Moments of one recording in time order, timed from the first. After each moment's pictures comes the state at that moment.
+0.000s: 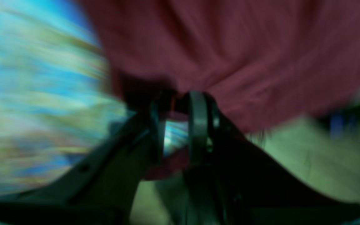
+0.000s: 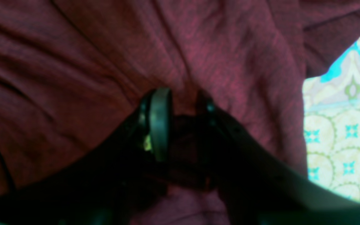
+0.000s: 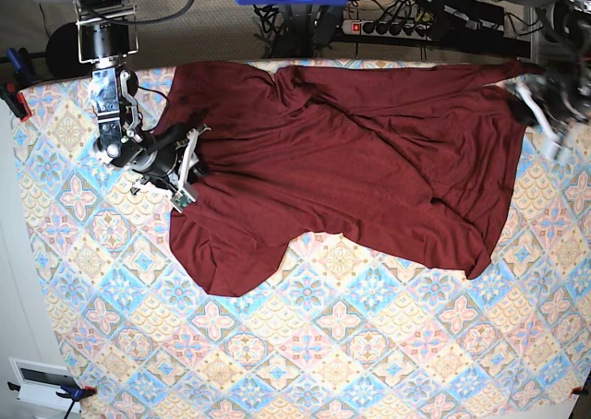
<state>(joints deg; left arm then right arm) 28.2 -43.5 -27.4 94.2 -48.5 -26.2 53.7 -0.2 20.5 -3.9 84.7 14.1 35.4 -46.1</state>
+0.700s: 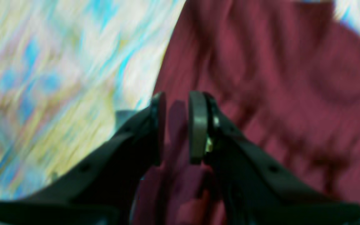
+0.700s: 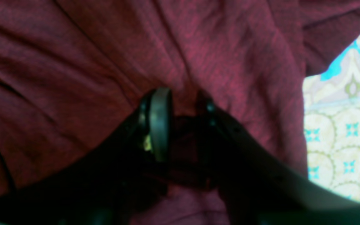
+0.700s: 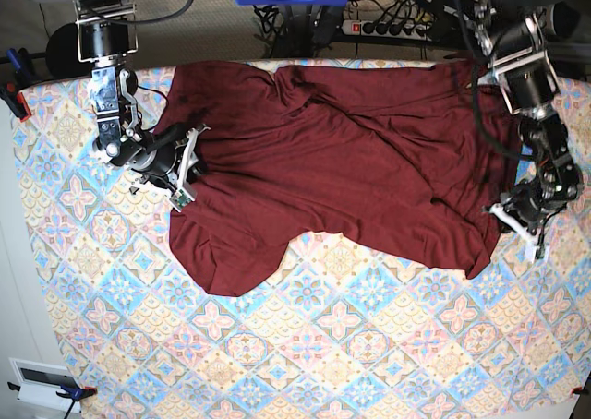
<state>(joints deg) -17.0 -23.4 -20.9 64.0 -16.9 -26.0 47.2 -0.5 20.6 -3.8 84.9 14.1 35.4 -46.3</state>
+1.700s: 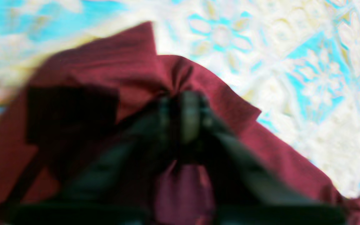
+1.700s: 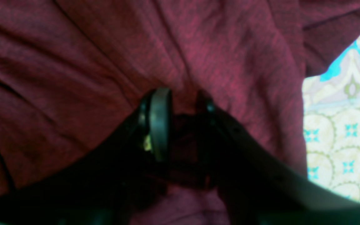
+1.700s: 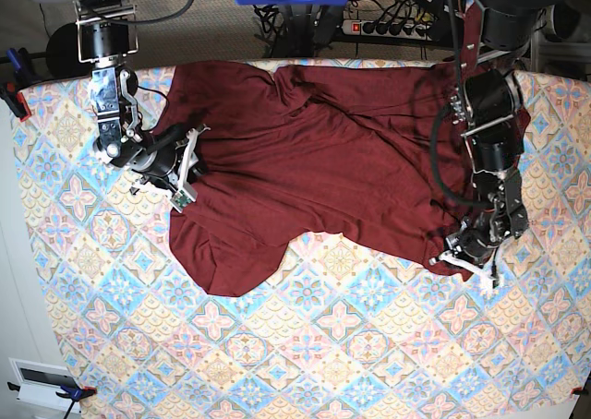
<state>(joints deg) -34.3 -14.4 -19.9 33.2 -17.0 -18.5 31.4 -0.3 20.5 -3.8 85.0 14.1 35.4 -46.5</state>
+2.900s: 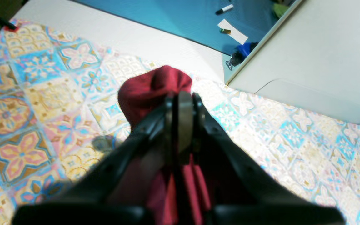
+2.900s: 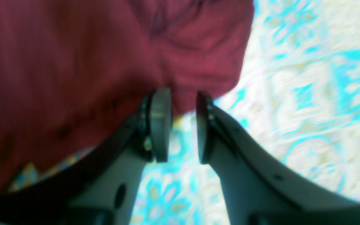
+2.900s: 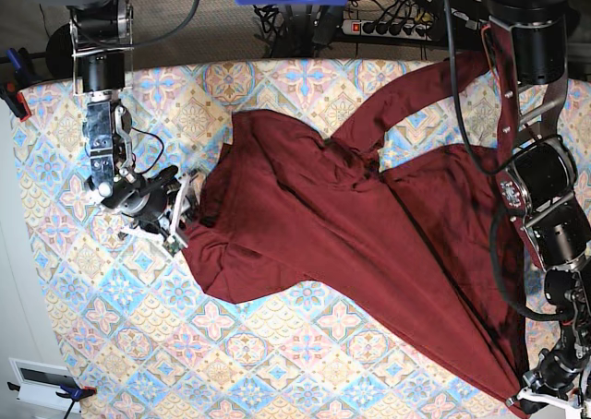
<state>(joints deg) -59.6 -22.8 -19.9 39.8 -17.3 -18.7 37.0 9.9 20.5 -3.8 84.3 12.6 35.2 -48.9</state>
